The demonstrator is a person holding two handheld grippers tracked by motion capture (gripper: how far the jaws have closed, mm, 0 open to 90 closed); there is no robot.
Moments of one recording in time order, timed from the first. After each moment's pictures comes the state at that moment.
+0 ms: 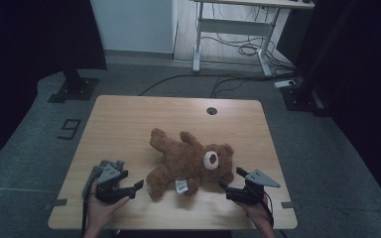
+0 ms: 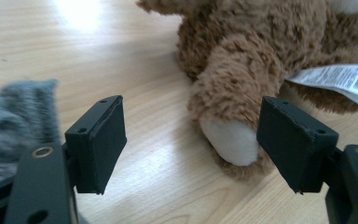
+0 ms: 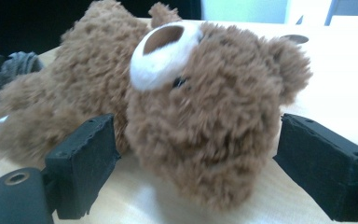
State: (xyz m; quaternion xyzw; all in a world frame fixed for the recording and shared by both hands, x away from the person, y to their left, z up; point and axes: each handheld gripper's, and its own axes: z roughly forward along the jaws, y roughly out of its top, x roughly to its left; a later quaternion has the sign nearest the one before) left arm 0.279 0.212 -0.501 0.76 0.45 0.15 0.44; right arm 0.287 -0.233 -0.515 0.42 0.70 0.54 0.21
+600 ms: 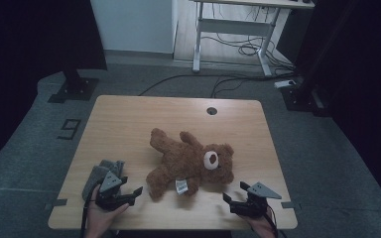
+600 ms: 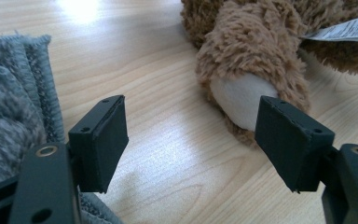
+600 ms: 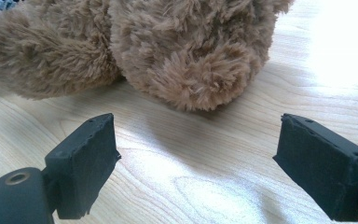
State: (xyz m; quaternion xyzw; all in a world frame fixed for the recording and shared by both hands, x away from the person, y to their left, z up) left arm 0.268 0.218 -0.521 0.77 0.44 0.17 0.43; right arm 0.264 -0.248 -0.549 0.44 0.73 0.49 0.19
